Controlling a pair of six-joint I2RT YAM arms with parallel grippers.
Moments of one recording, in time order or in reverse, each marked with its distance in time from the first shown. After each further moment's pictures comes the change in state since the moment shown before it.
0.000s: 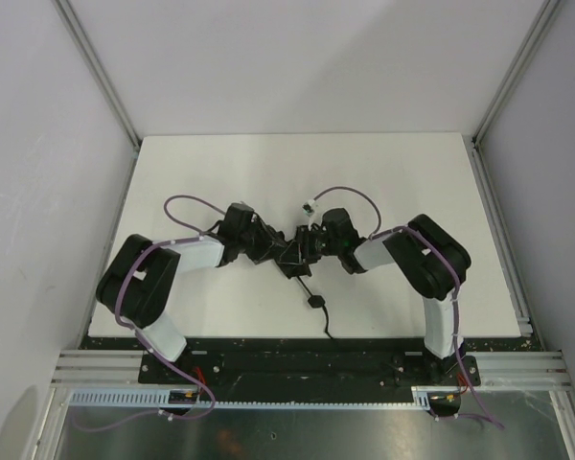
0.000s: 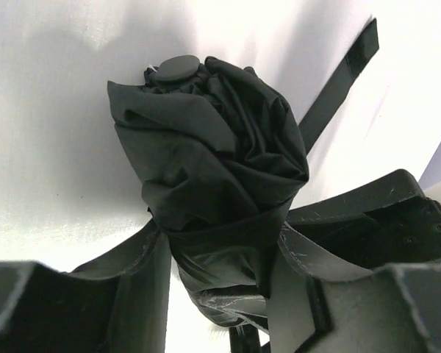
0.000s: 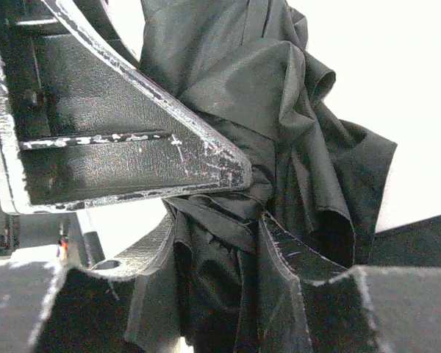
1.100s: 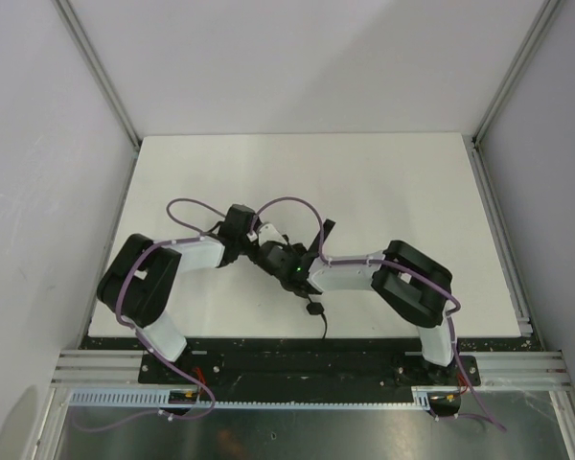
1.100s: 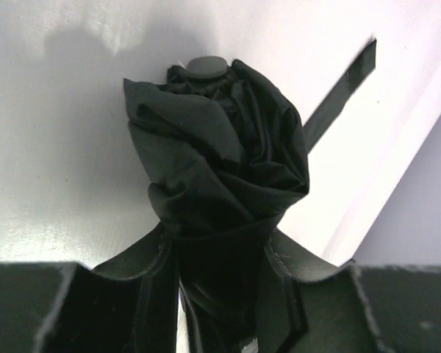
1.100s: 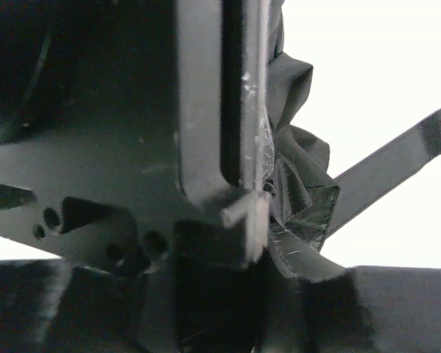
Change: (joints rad) left arm -0.005 0.002 -0.006 -0.011 0.064 -0.040; right arm 0.425 -0.019 0.306 -0.698 1.113 -0.420
